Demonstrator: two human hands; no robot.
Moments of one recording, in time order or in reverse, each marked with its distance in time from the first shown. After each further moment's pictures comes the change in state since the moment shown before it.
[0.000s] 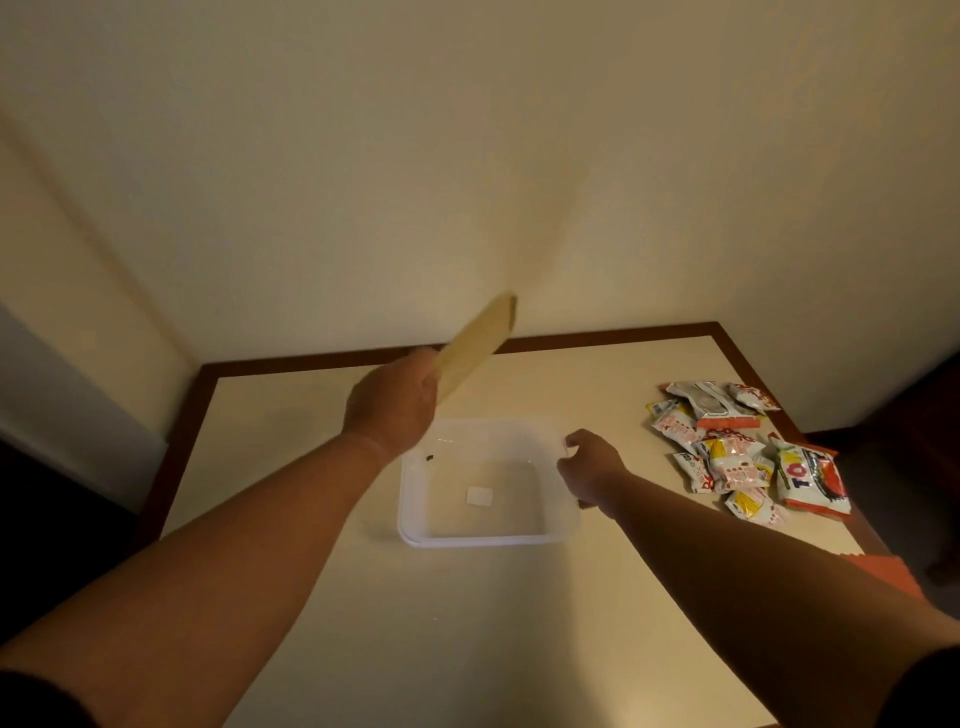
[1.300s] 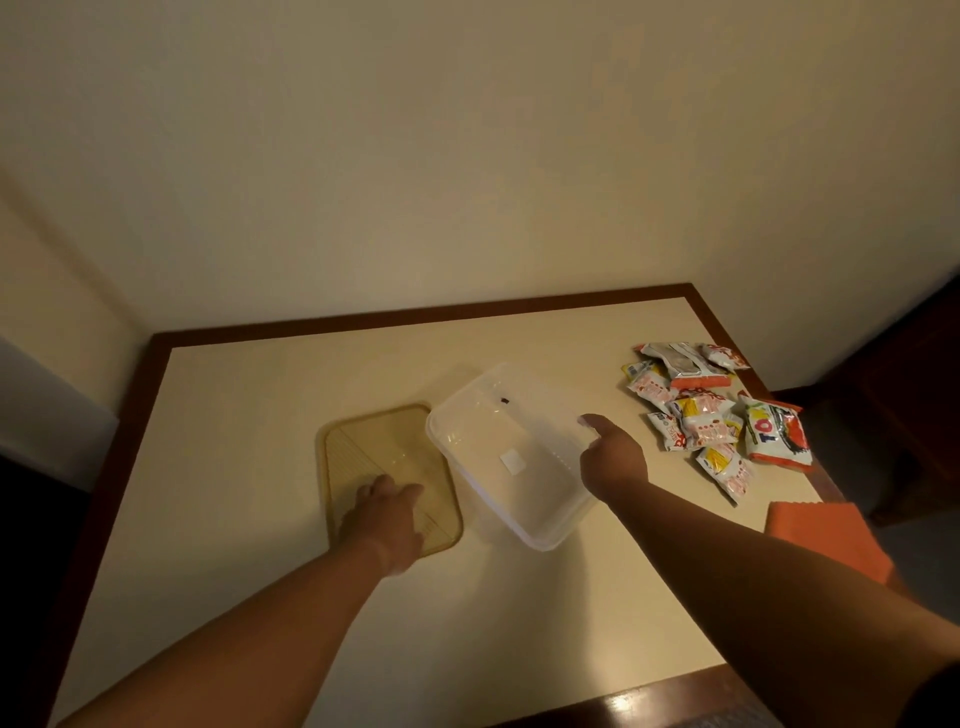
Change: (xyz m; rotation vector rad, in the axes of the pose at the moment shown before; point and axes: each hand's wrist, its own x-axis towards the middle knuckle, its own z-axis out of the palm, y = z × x) left_hand -0.135 -0.034 0.115 0.234 -0.812 -0.279; right_hand -0.007 0.065 -0.012 -0.111 0.253 -0.089
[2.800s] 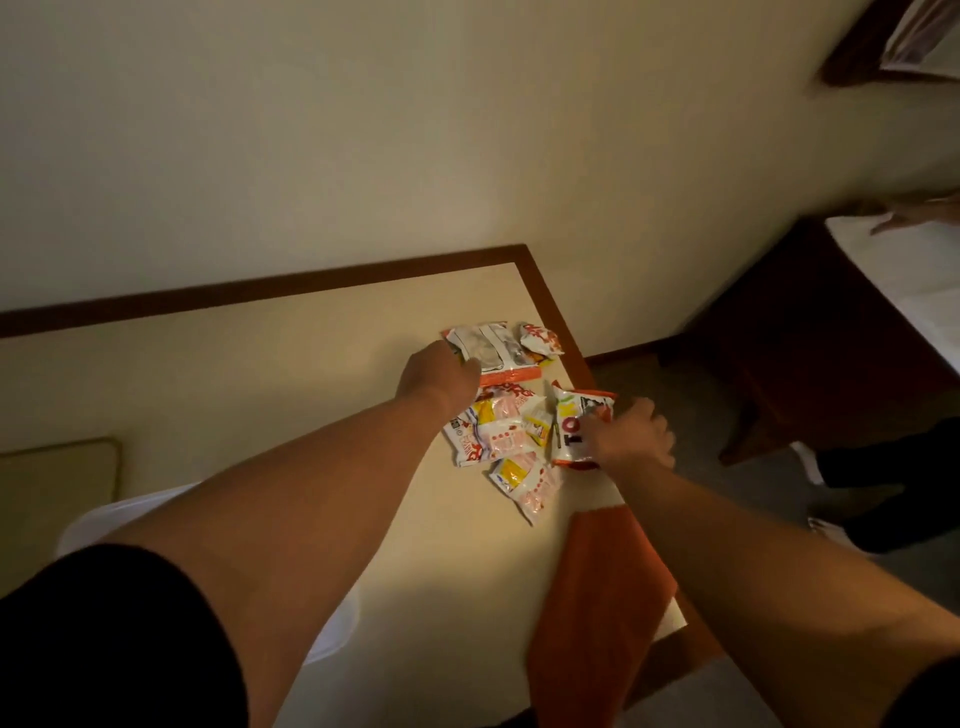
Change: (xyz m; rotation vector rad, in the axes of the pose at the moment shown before) left_hand 0.148 0.423 -0.085 -0.494 0.202 0.108; right_hand 0.153 0.218 -0.198 -0.163 0.164 0.481
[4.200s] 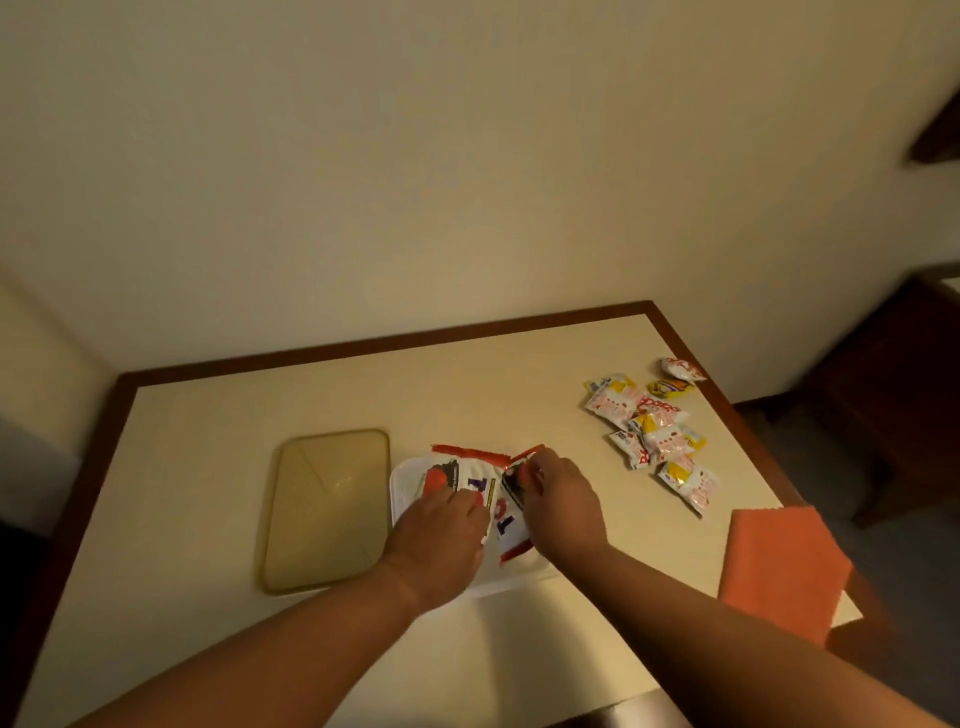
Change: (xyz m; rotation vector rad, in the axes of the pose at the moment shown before) left_hand -0.225 -0.265 -0.142 0.707 0.085 0.622; right_hand -0.331 -0.120 0.113 0.149 -0.044 -0.710
